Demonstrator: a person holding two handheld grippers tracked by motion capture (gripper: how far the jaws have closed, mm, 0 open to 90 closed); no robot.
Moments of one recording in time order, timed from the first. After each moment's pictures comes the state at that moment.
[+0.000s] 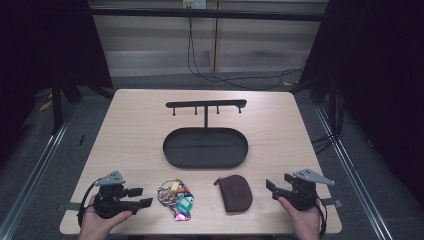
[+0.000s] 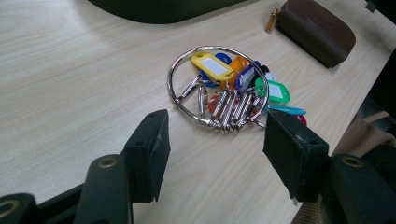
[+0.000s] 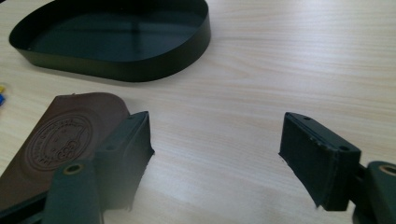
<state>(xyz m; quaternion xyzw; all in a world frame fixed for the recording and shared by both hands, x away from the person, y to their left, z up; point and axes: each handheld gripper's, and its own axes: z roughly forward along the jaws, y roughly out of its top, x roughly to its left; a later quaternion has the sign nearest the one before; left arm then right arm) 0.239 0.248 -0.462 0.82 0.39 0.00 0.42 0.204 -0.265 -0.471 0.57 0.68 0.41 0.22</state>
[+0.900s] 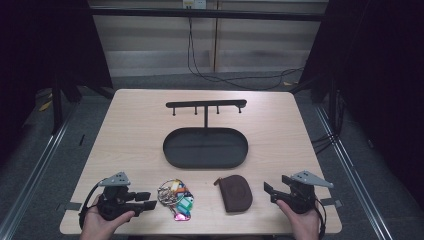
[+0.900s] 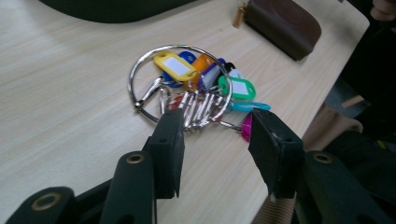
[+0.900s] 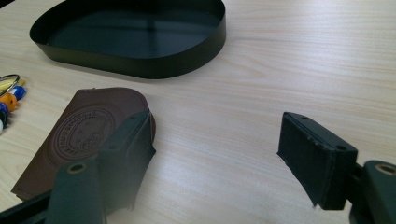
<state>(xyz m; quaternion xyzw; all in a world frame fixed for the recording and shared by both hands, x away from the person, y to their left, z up) 0.234 0.233 -0.451 0.83 0.36 -0.04 0.42 0.197 -0.257 -0.466 0.55 0.69 0.41 0.22</state>
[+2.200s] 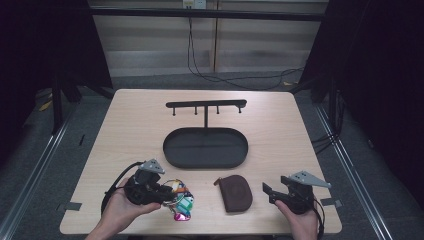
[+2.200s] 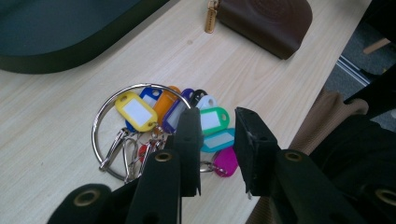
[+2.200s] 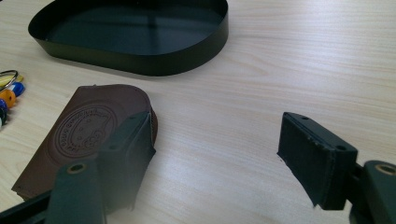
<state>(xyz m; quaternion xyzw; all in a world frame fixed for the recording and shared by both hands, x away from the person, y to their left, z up) 0.254 0.159 -0.407 0.90 0.30 -0.03 0.32 0.196 -0.253 -0.466 0.55 0.70 0.40 0.22</state>
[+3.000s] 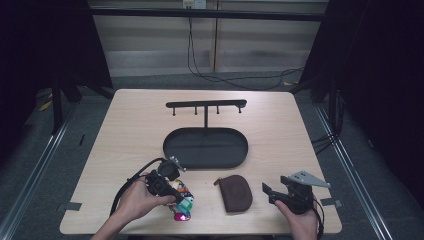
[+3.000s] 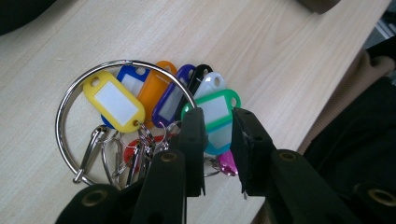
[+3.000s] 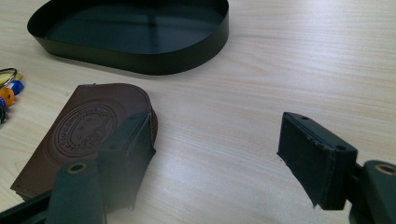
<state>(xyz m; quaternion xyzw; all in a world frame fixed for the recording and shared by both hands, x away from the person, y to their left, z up) 0.284 0.116 -0.434 0.93 0.30 -0.09 0.18 0.197 -0.252 -0.466 0.55 0.70 0.40 0.22</state>
